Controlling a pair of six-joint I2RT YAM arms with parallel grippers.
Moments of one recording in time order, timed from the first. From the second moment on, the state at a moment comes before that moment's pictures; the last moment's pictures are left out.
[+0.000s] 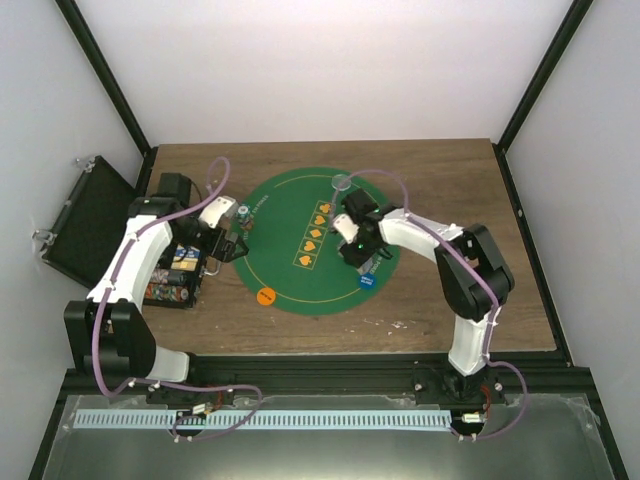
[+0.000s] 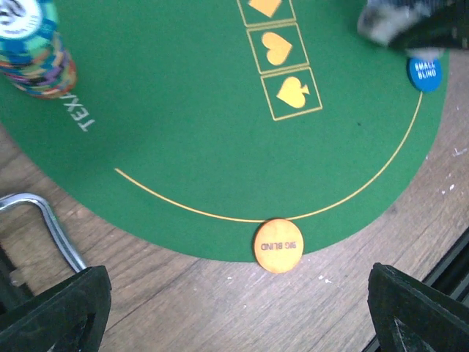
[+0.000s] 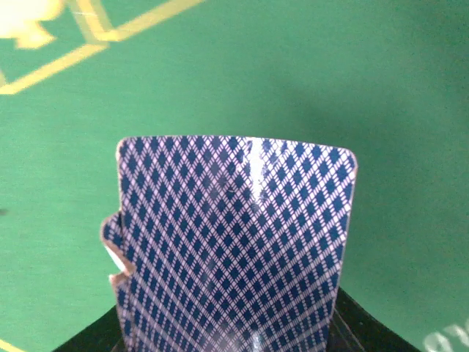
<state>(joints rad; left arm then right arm) -0.04 1.41 1.18 -1.05 0.51 0.45 0.53 1.87 1.27 -0.67 -0.08 -0.25</state>
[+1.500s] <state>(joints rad) -0.13 1.41 1.33 -1.13 0.70 0.72 0.88 1.60 1.22 -0.52 -0.34 -0.35</state>
